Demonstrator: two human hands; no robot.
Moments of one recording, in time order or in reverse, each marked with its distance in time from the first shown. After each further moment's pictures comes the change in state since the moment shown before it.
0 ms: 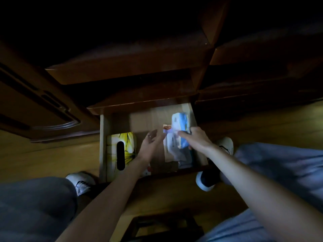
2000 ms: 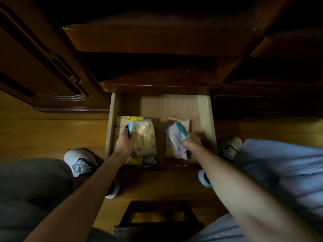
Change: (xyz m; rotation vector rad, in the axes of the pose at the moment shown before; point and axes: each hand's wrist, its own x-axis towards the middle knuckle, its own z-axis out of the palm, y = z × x) left_hand 0.000 -0.046 -0.108 0.225 0.288 -0.103; right_hand 0.041 0.013 0.099 -0.226 -0.015 0.445
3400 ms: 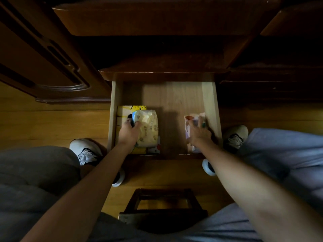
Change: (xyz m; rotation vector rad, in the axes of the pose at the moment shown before) left_hand 0.005 -0.003 0.010 0.025 0.094 -0.032; right_hand 0.006 0.027 0.003 -0.610 0.057 -0.354
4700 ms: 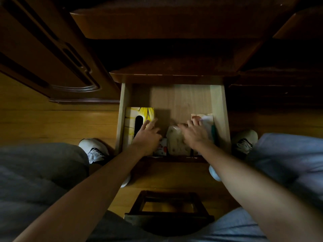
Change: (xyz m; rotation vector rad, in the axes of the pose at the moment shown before) left_hand -0.002 -0.007 0.016 1.471 -0.318 0.862; right_hand 0.004 -0.035 -0.008 -0.377 0.140 -0.403
